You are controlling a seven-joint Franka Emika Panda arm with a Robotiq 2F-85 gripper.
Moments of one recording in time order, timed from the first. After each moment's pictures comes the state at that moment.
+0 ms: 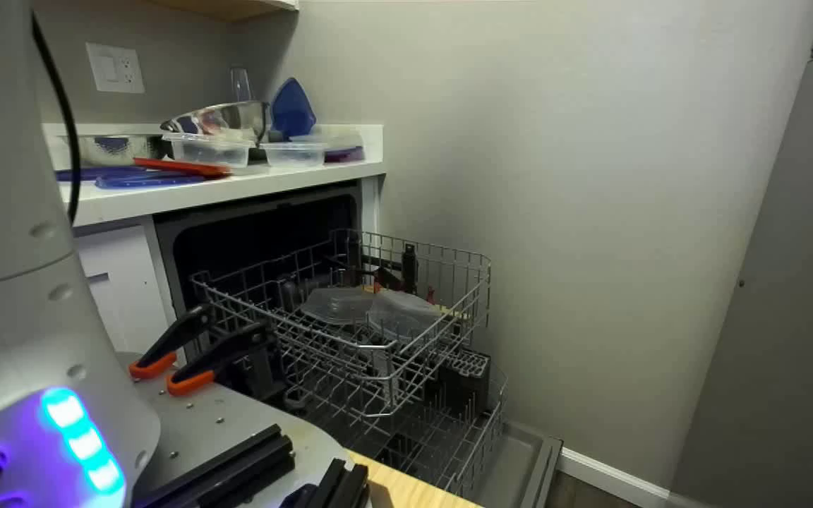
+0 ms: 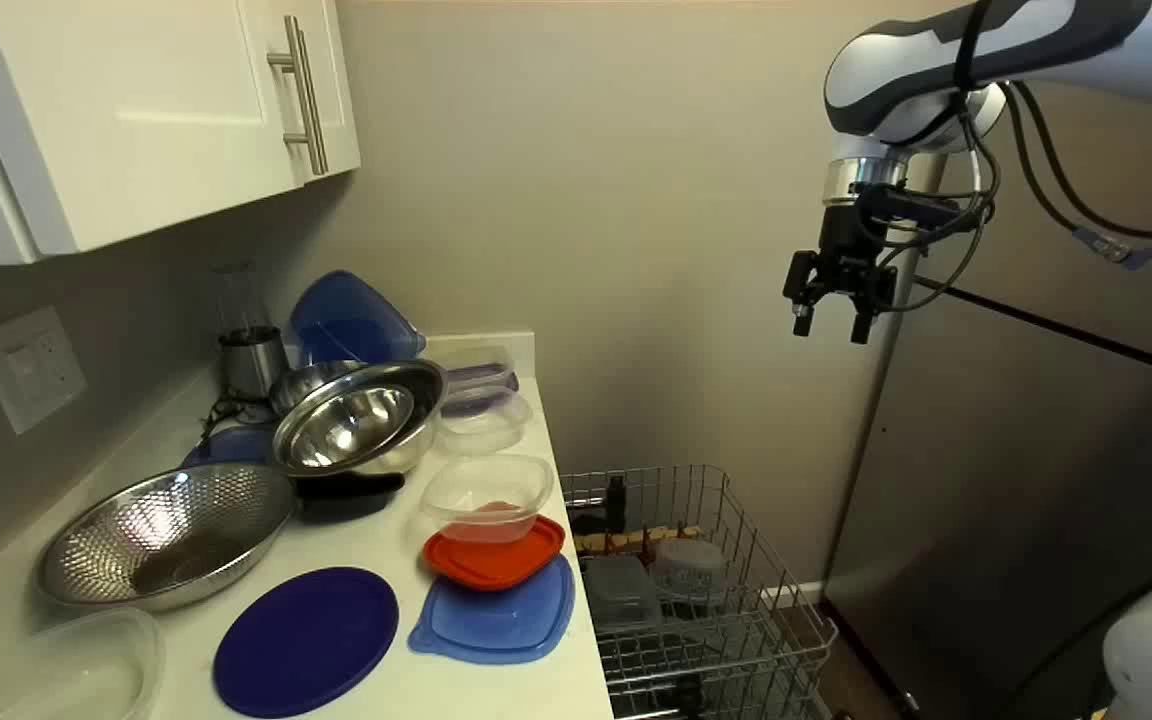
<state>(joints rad) 0.03 -0.26 -0.06 -2.00 0.17 1.52 0.00</state>
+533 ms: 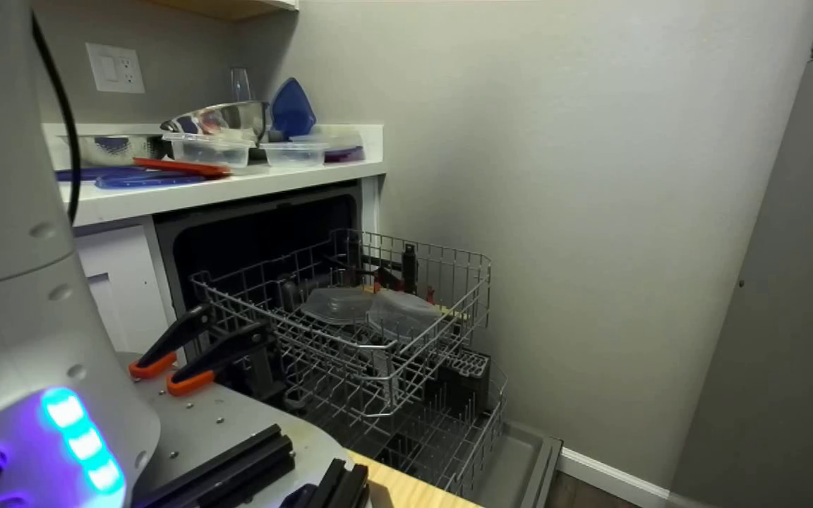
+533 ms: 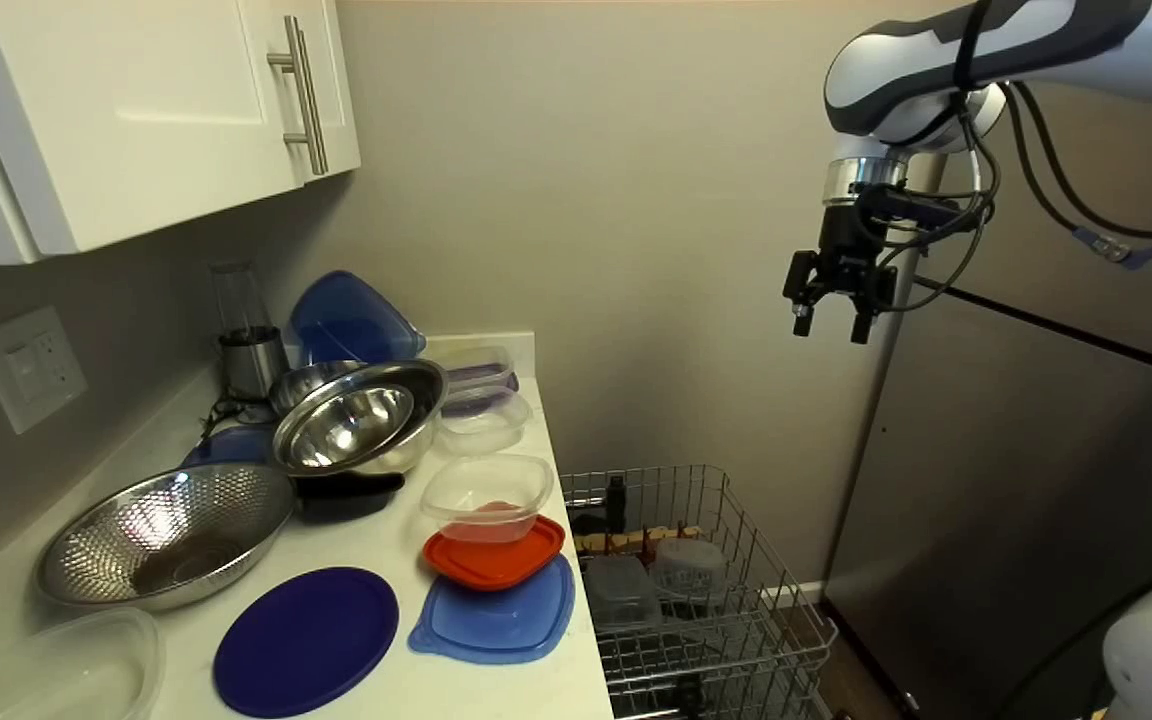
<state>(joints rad) 0.03 -0.26 -0.06 -2.00 0.17 1.52 0.00</state>
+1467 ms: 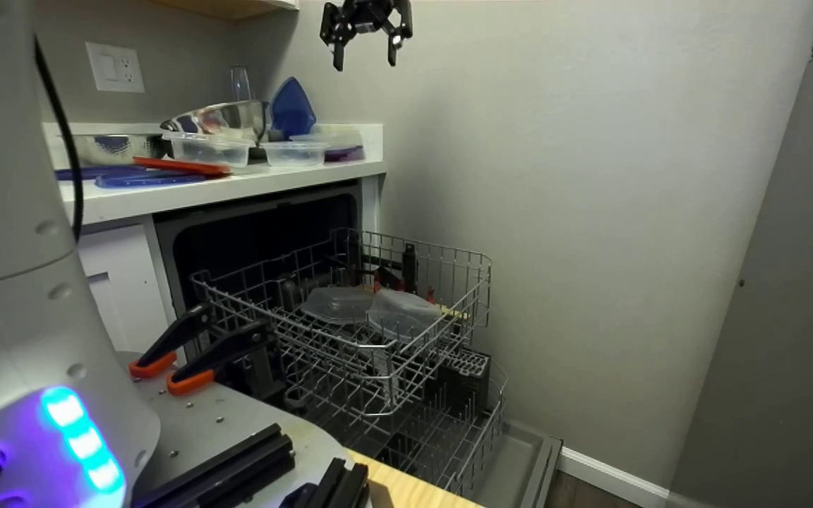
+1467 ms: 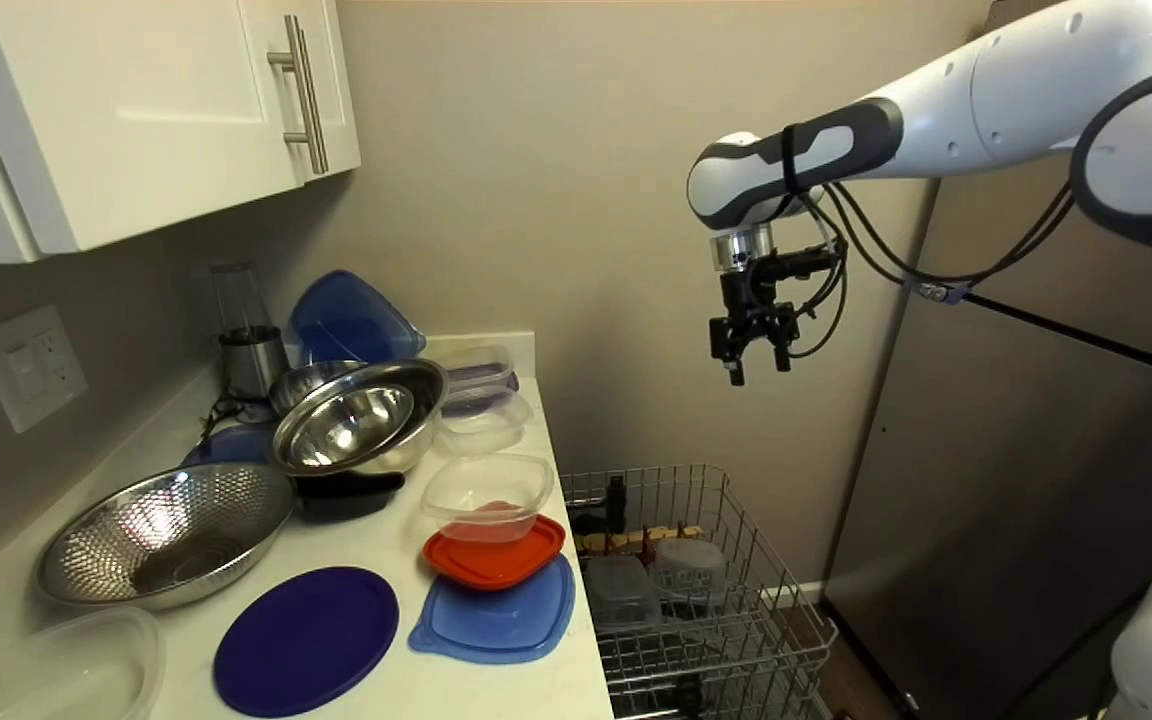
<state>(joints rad) 0.09 0.17 0.07 -1.73 -0.08 1.55 0.00</state>
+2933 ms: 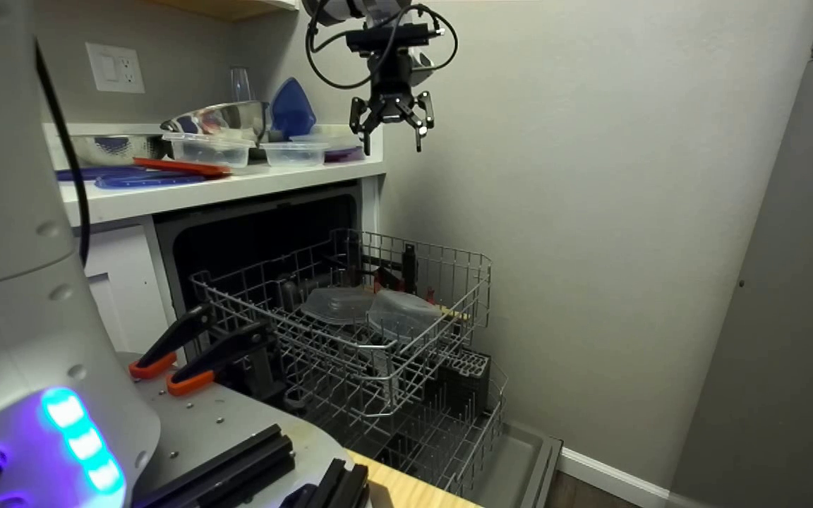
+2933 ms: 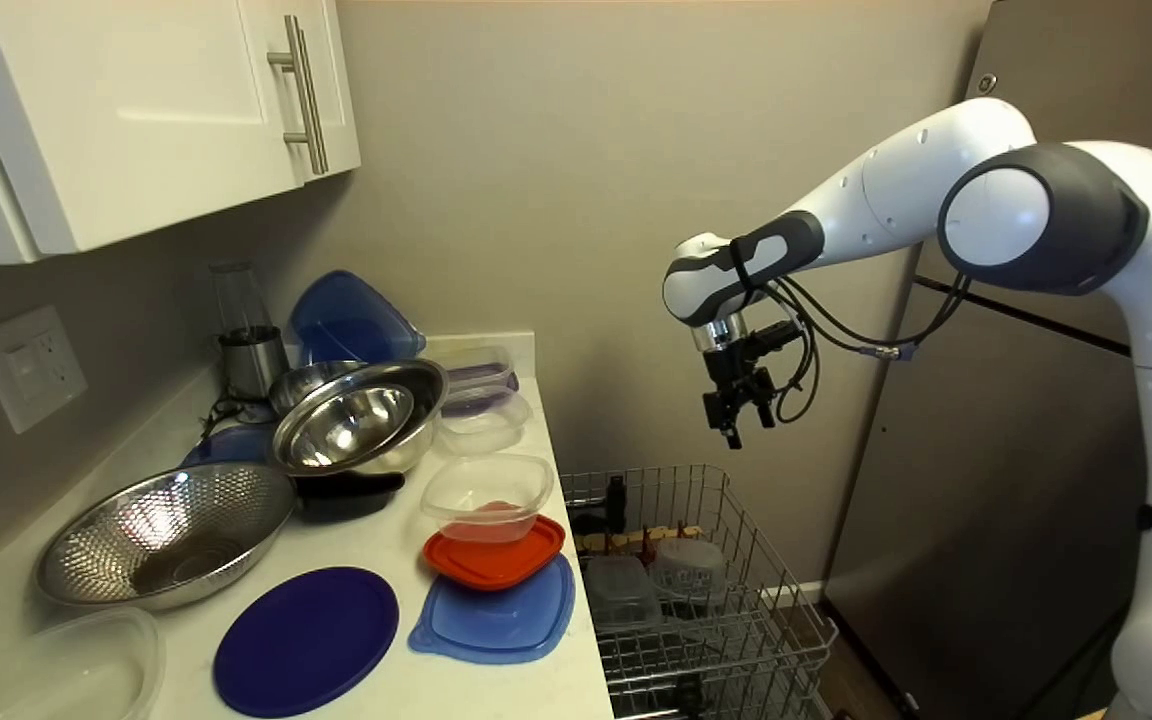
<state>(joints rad) 0.09 0.44 0.06 -1.68 -0.21 1.68 -0.14</state>
